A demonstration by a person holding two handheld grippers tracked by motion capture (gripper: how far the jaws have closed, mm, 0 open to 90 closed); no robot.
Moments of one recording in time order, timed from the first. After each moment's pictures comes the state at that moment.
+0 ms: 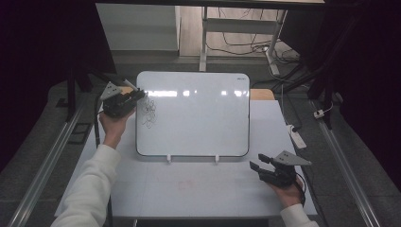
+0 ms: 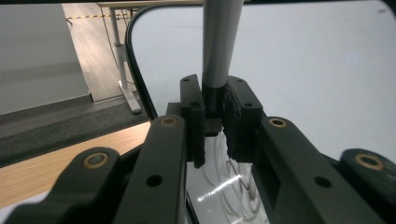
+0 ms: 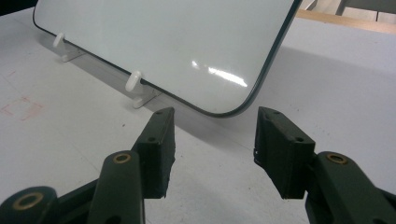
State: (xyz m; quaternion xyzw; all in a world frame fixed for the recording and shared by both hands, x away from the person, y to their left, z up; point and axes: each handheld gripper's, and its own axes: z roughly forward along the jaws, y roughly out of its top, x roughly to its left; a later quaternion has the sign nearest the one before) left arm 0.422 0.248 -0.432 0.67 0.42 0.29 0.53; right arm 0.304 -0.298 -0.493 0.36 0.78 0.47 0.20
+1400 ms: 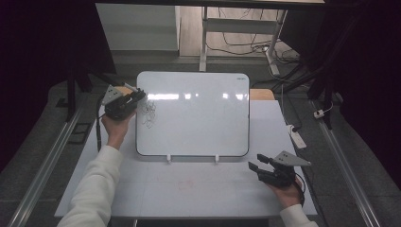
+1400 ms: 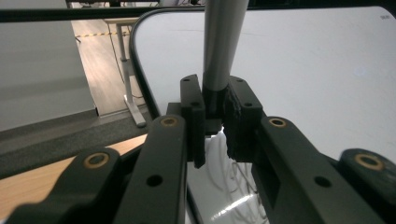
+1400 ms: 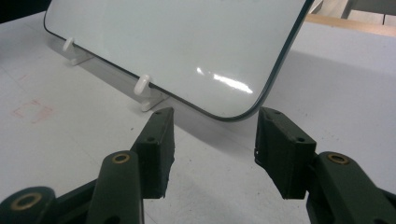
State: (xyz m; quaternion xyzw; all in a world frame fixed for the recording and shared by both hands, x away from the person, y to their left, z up) left arm 0.419 0.248 -0.446 0.66 0.41 0.31 0.55; right arm 0.303 -0.294 -0.491 0.35 0.78 0.48 0.20
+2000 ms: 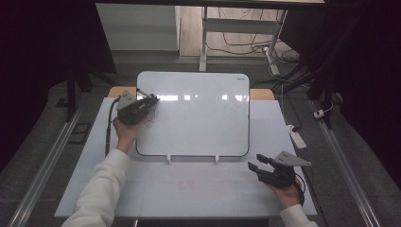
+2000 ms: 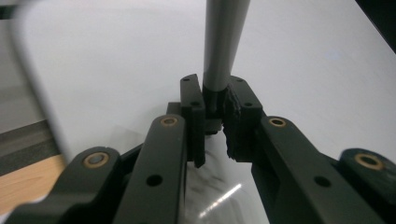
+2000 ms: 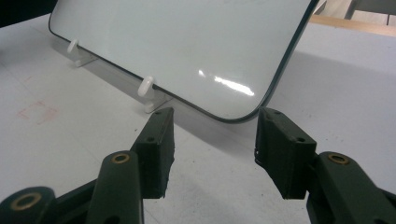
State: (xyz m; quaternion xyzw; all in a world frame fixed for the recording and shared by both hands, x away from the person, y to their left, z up) left arm 0.411 0.206 -0.456 0.69 0.37 0.30 0.54; right arm 0.302 -0.294 -0.492 0.35 0.78 0.48 0.19
